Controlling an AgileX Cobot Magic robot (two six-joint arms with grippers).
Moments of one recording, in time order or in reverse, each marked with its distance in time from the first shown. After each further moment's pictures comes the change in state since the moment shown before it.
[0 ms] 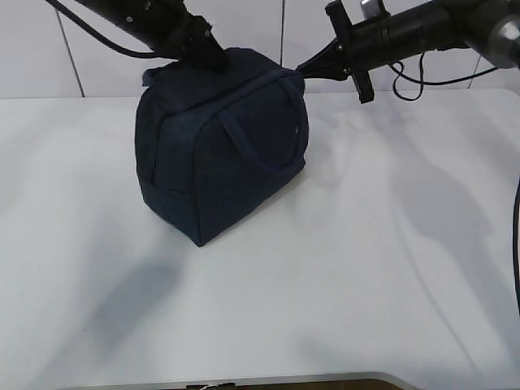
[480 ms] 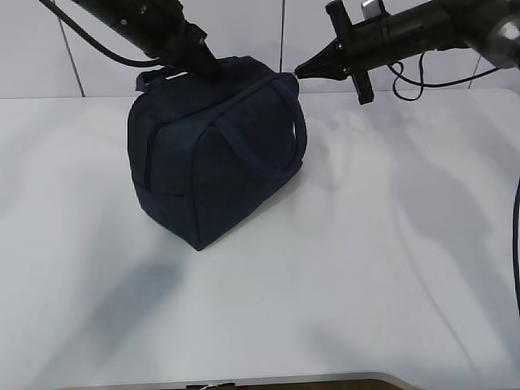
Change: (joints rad) left arm 0.000 0.000 -0.014 0.032 0.117 0.001; right arm 0.000 0.000 0.000 0.004 0.000 0.056
